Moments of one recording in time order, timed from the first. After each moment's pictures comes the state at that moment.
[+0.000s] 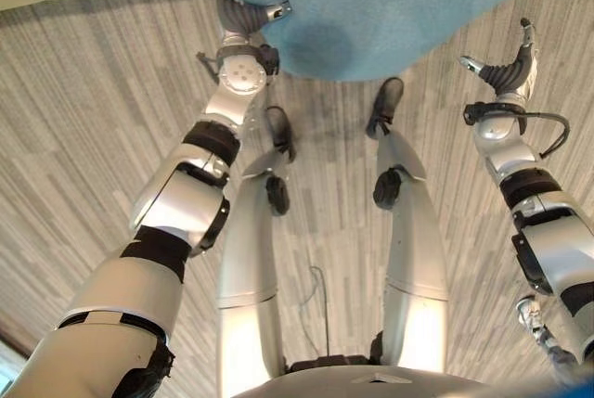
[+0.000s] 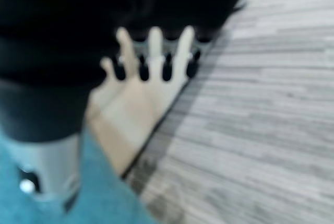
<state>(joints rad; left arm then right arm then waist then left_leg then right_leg) -1.23 0.36 -0.49 1.00 -0.46 -0.27 0.54 -0.99 -0.54 0.30 1.02 0.07 -0.18 -0.68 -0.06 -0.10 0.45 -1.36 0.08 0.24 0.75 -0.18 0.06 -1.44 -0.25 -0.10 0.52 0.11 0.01</state>
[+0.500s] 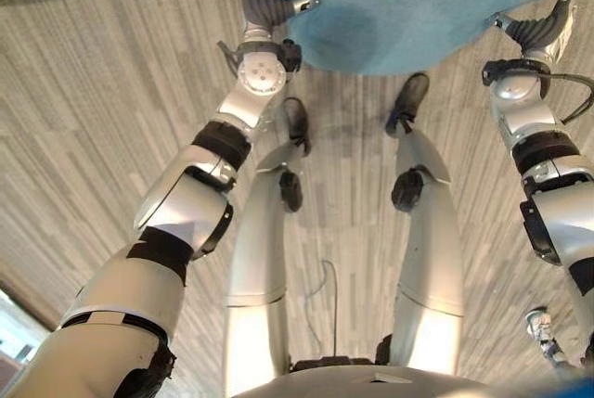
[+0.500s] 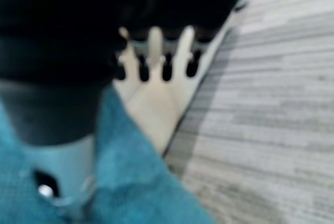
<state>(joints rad) -1.22 0.33 -0.53 0.85 -0.46 -0.27 0.57 -1.17 -0.57 0.31 1.10 0.17 -0.14 -0.75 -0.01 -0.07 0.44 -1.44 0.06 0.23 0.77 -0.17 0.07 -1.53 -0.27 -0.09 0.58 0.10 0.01</state>
